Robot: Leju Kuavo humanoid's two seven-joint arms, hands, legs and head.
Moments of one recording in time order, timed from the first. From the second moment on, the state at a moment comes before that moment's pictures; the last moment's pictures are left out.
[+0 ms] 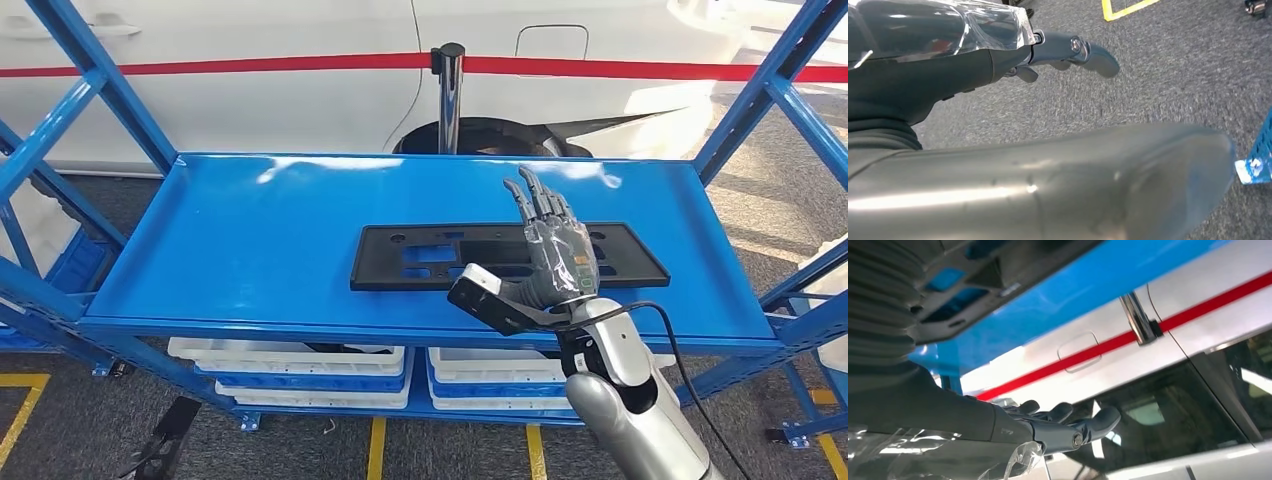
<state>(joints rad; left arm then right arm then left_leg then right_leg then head) -0.17 -0.04 0.46 -0.19 -1.11 0.00 -0.06 -0.34 -0.26 0.37 -1.40 0.86 -0.07 -0.11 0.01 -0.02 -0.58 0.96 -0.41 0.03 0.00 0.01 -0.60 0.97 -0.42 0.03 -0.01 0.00</state>
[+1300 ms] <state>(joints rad) -0.15 -0.04 0.46 -0.19 -1.11 0.01 -0.07 -0.20 -0.29 0.44 -1.63 0.69 0.08 -0.03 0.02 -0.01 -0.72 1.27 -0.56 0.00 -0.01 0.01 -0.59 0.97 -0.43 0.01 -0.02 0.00</state>
